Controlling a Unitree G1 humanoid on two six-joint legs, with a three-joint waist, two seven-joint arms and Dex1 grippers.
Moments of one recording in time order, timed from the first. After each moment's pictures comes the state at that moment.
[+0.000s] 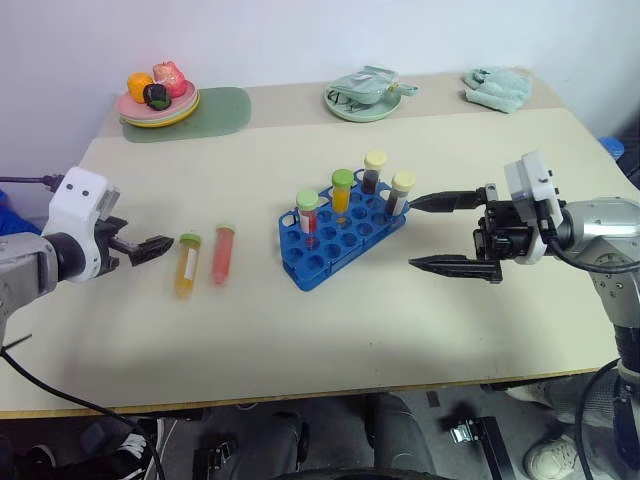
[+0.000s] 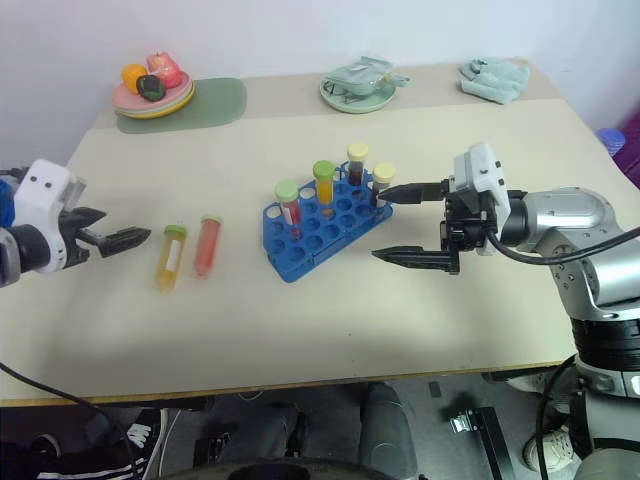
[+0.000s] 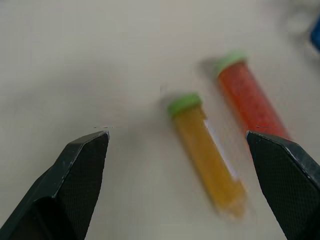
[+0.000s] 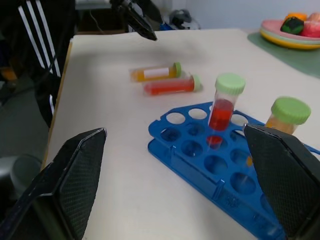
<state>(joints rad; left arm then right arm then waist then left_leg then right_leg) -0.35 1.06 0.32 -0.32 -0.66 1.31 -0.51 -0.49 -0.88 -0.08 -0.18 0.67 0.49 1.28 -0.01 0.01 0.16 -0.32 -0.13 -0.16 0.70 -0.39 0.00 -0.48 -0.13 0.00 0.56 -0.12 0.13</state>
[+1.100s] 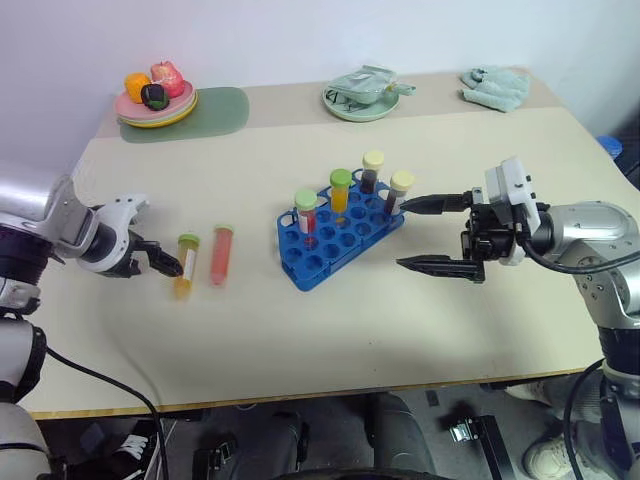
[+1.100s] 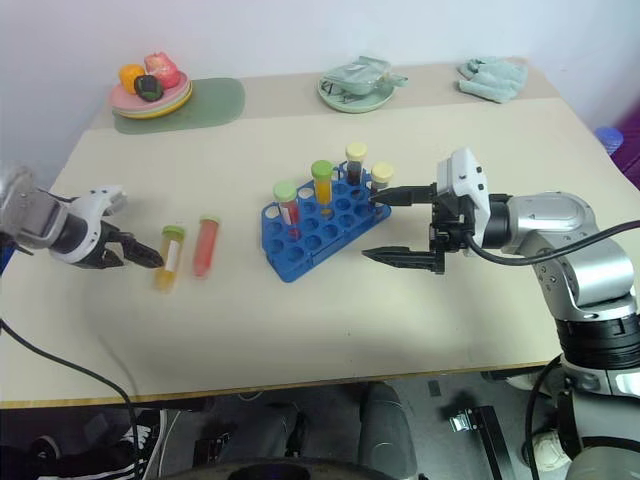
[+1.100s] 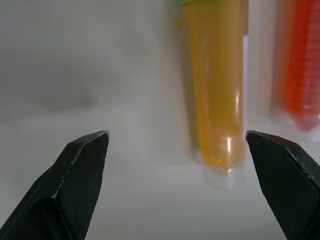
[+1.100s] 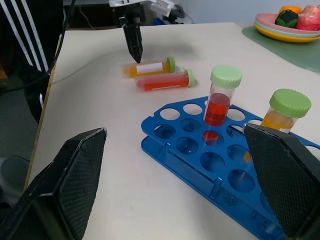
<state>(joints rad) -1.02 1.03 -0.43 0.46 -0.60 1.61 -0.68 -0.49 -0.84 -0.06 -0.19 0.62 0.49 1.24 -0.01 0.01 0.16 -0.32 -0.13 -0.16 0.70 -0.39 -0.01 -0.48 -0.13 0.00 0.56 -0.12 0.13</state>
